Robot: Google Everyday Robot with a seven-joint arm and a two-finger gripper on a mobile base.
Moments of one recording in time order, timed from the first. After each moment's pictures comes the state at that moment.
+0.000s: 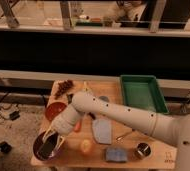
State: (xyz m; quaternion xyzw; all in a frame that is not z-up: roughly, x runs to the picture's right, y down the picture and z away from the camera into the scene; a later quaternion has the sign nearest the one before) arm -0.210 0.227 0.648 -0.20 -0.58 -0.37 0.70
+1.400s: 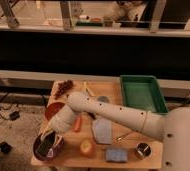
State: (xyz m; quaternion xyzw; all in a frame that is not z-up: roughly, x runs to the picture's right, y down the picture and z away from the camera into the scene) arm -0.229 0.227 0.680 -0.19 -0.59 -0.38 0.69
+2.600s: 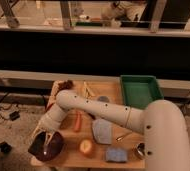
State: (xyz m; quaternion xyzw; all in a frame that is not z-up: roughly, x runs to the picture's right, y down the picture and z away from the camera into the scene) arm -0.275 0.232 0.692 -0.20 -0.61 -0.40 0.66
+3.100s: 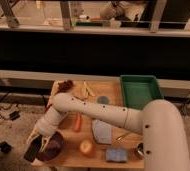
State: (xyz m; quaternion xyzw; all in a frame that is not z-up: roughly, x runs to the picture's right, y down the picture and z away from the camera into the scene) arm -0.286 0.254 0.667 -0.21 -0.63 -0.40 0.63
